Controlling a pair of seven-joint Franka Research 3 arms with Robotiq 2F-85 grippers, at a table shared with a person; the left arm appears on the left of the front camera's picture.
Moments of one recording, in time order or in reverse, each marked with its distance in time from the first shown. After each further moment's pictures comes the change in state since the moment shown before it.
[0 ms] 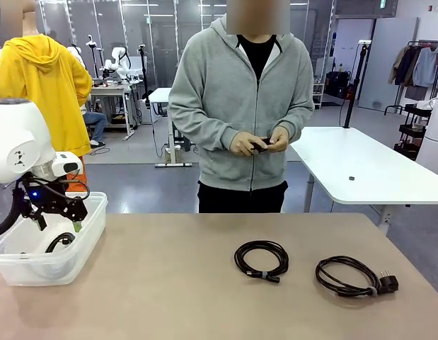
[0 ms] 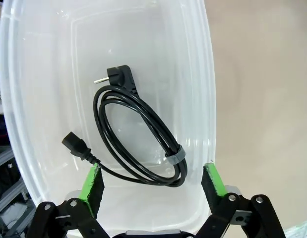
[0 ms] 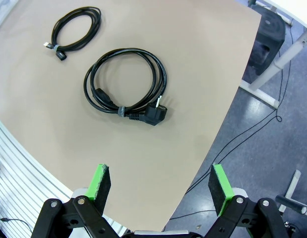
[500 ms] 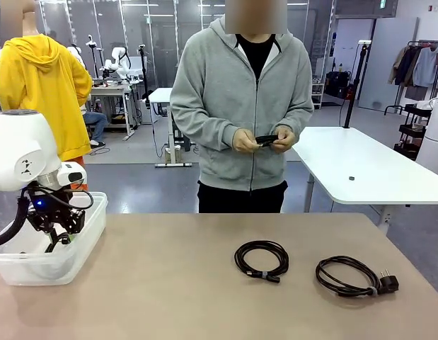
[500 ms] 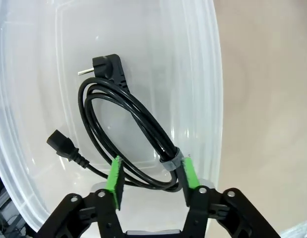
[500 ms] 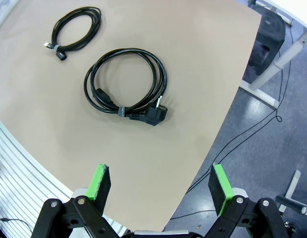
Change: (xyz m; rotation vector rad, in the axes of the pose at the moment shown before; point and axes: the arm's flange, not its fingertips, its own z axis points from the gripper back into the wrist) left arm -0.003 -0.007 -0.028 -0.003 0.058 -0.011; right arm 0.000 0.000 0.000 0.000 0.000 0.000
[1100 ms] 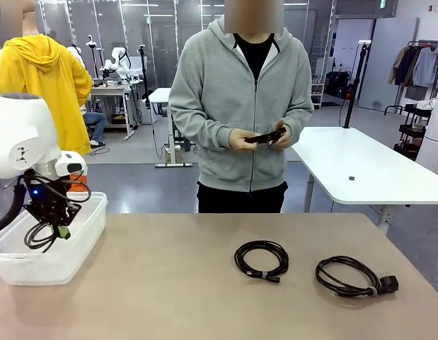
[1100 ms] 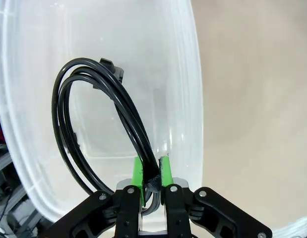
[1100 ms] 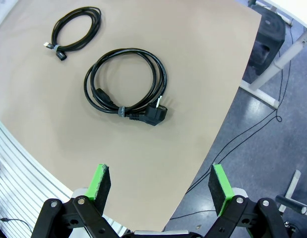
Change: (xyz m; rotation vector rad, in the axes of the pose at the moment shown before) left arm -0.003 -0.008 0.022 0.040 -0.001 -0.048; right arm 0.000 0.000 0.000 0.000 0.000 0.000
